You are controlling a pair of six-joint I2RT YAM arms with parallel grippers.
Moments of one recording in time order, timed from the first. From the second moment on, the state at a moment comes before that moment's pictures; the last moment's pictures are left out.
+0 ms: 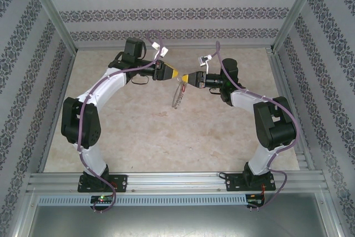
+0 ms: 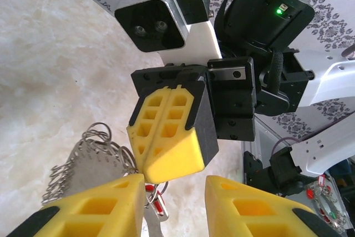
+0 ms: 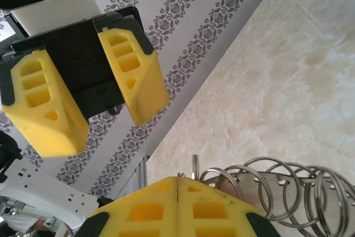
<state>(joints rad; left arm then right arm) -0.30 1.81 1.53 -0.34 1.09 -0.08 0.27 1.75 0.99 0.63 -1.12 0.81</state>
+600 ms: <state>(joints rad) -0.33 1.85 1.51 -0.34 1.10 -0.08 0.27 1.75 0.99 0.63 -1.12 0.81</state>
